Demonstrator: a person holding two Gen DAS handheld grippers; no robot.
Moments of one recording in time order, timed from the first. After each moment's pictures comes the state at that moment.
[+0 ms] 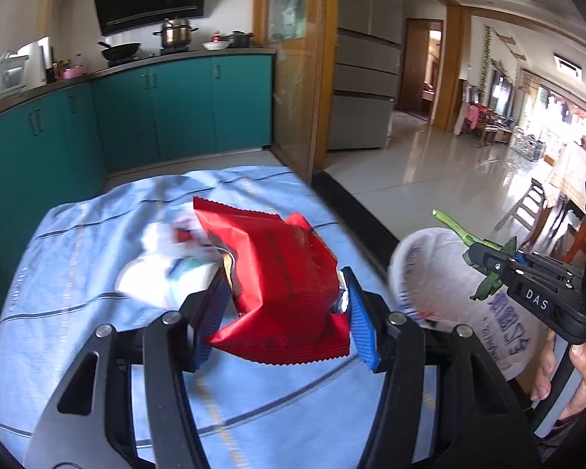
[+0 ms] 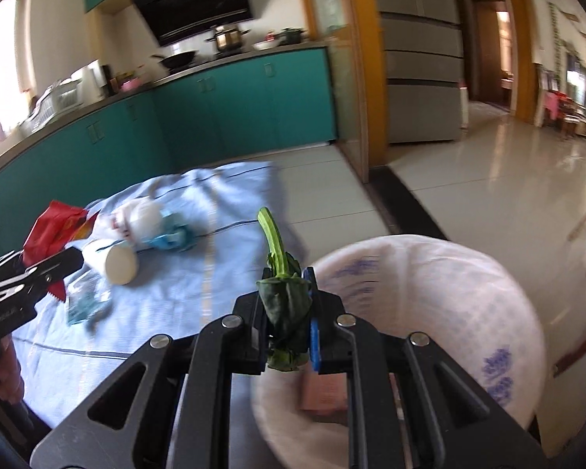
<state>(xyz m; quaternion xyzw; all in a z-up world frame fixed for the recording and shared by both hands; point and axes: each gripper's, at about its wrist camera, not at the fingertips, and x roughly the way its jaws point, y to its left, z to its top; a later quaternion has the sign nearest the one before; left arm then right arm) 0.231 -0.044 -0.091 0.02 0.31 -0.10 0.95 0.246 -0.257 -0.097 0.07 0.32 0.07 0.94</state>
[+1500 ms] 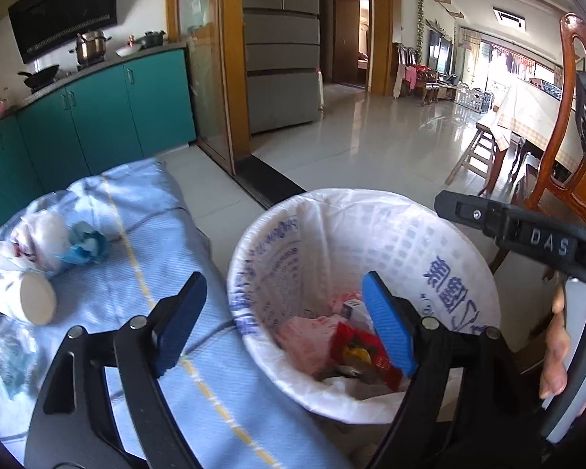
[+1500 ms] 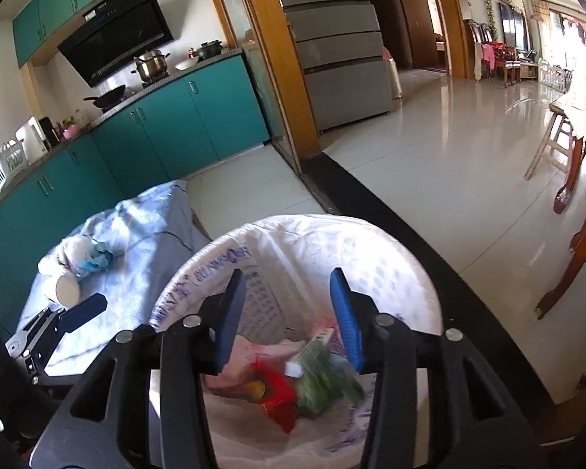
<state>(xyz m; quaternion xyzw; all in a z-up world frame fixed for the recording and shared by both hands) 0.226 -0.189 -0.138 0.09 0.32 -0.20 0.92 0.211 -0.373 -0.115 0.16 0.33 -0.02 0.93</state>
